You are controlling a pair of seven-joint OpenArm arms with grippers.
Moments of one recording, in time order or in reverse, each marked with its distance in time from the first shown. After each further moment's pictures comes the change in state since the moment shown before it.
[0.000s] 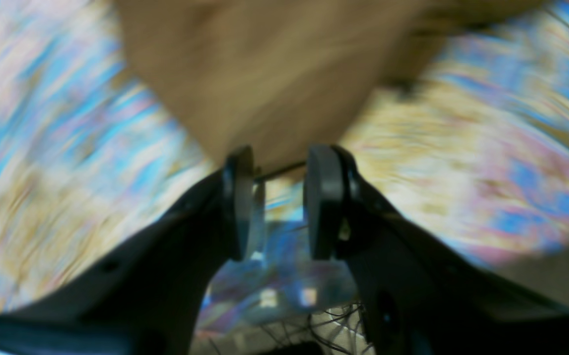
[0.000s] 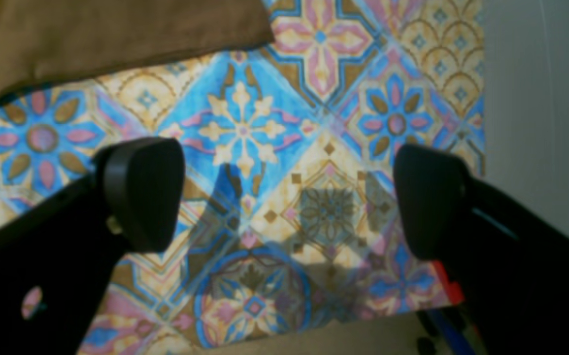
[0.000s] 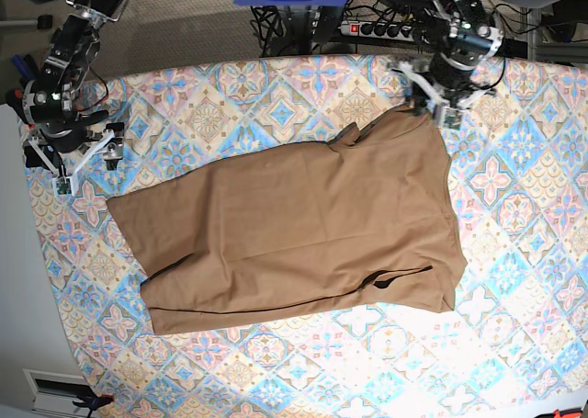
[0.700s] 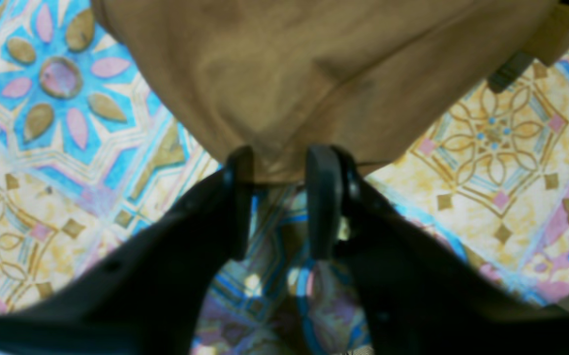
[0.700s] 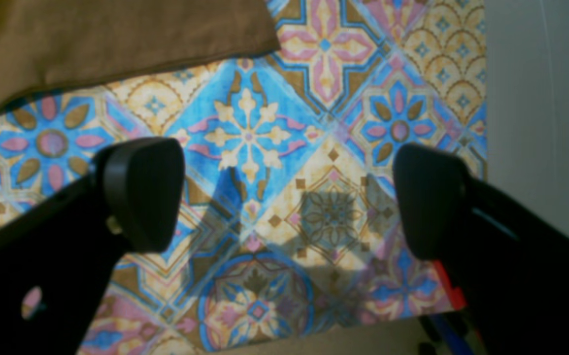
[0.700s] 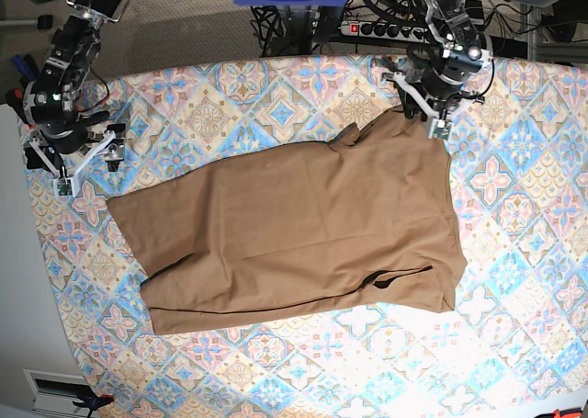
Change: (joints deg) left arm -6.7 0.0 1.4 -10.5 5.5 -0.2 -0.2; right arm 0.1 -0.1 0.0 0.1 0.0 0.0 0.2
